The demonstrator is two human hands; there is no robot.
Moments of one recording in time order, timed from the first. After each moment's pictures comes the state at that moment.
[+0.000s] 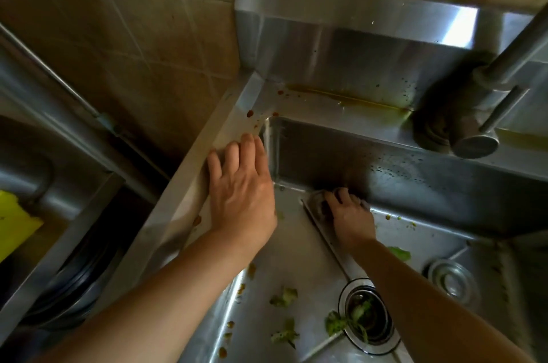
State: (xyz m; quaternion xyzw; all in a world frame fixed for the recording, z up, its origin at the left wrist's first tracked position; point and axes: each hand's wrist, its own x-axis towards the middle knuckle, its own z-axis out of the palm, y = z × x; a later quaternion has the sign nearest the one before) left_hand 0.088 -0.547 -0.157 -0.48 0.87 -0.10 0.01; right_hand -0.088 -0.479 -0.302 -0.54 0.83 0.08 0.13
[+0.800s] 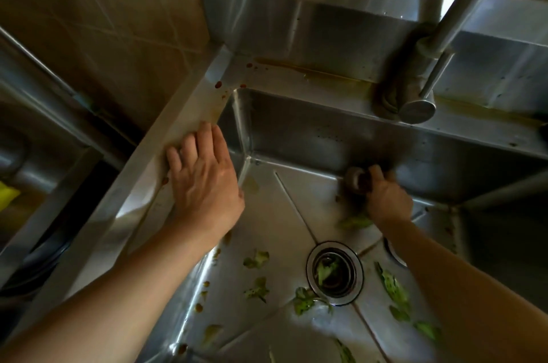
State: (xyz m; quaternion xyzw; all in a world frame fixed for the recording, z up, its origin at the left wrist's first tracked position) left_hand 0.098 -0.513 -0.158 -0.54 0.84 -0.09 0.03; right_hand -0.162 -0.398 -0.273 -0.38 0.91 0.00 0.13
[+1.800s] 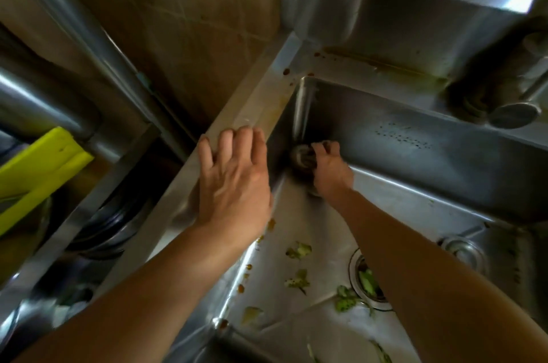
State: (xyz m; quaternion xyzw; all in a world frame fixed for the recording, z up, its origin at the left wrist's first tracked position) left_hand 0.148 -0.501 -0.140 -0.51 0.86 -0.07 0.01; right_hand -0.034 -0.519 -0.277 -0.52 0.82 -0.05 0.23
